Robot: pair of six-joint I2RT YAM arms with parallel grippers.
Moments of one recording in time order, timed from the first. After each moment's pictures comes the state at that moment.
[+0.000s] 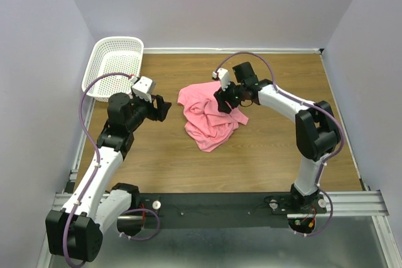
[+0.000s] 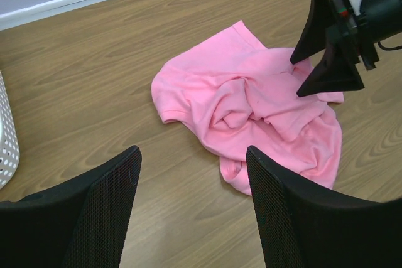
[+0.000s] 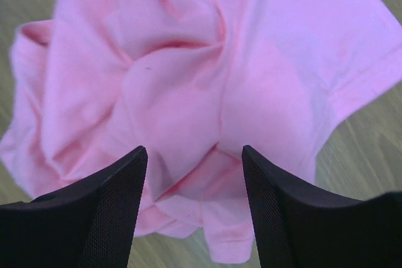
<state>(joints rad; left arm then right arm) -0.19 0.91 0.68 0.01 0.37 -0.02 0.49 1.85 1.36 -0.36 -0.41 -0.38</state>
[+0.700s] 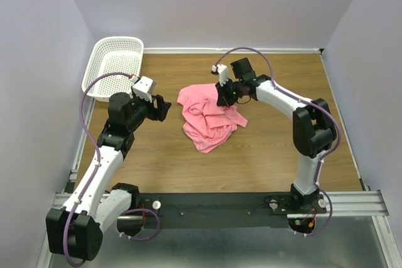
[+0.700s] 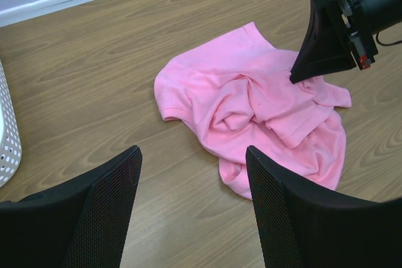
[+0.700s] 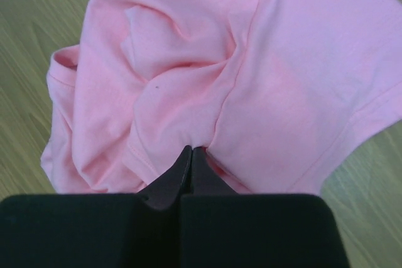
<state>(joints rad) -0.19 0.91 0.68 0.01 0.35 -0.01 0.49 1.94 1.45 -0.41 -0.46 -0.23</state>
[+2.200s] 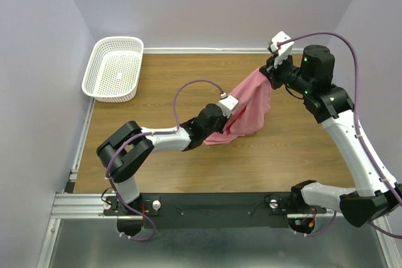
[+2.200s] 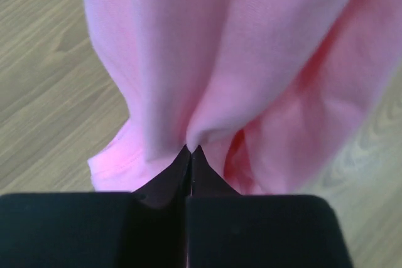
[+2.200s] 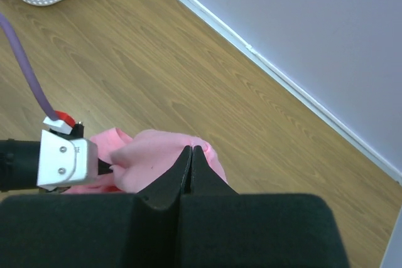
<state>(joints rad) -0.90 1.69 0.87 0.42 -0.15 -0.03 0.36 1.20 1.42 -0.50 -0.27 -0.33</state>
